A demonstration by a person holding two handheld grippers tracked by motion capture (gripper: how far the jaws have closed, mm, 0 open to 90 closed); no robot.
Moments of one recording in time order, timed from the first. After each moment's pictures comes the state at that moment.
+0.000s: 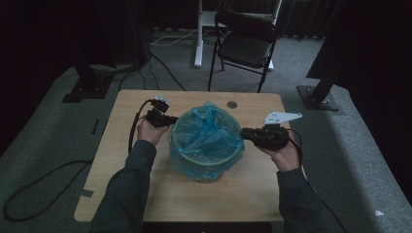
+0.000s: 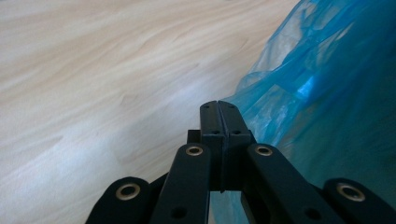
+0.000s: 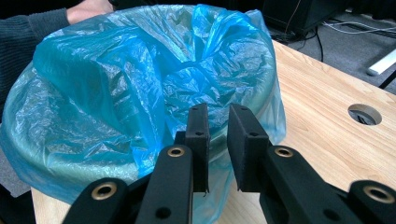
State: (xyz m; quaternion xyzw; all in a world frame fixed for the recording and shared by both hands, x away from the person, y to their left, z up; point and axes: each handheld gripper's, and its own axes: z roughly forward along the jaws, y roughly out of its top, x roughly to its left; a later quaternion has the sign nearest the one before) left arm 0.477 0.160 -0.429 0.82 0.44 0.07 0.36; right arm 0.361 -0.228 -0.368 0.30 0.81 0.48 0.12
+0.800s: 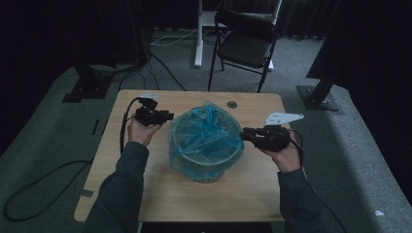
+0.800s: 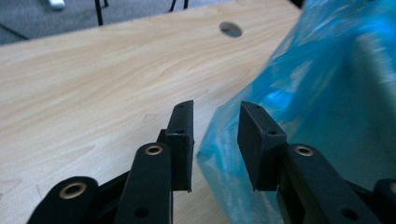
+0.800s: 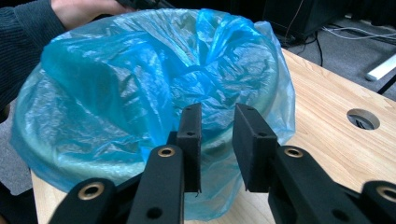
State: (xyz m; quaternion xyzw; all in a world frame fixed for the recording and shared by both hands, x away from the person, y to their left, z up) left arm 0.455 0.183 -0.398 0.78 0.44 0.11 0.42; right arm 0.356 -0.229 -0.364 0.29 0.81 0.49 0.13
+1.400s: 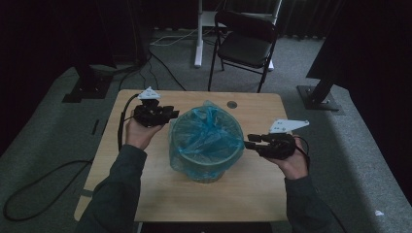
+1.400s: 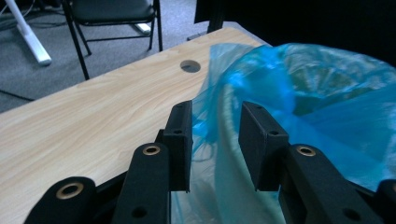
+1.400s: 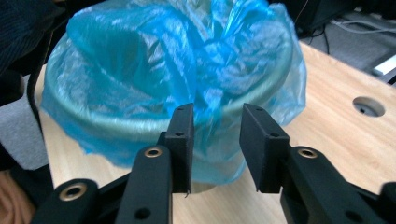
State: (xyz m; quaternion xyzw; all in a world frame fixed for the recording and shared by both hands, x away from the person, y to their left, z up) left arm 0.413 0.166 -0.348 0.80 0.36 0.14 0.46; right arm 0.335 -0.240 -0.366 0.28 0.83 0.47 0.12
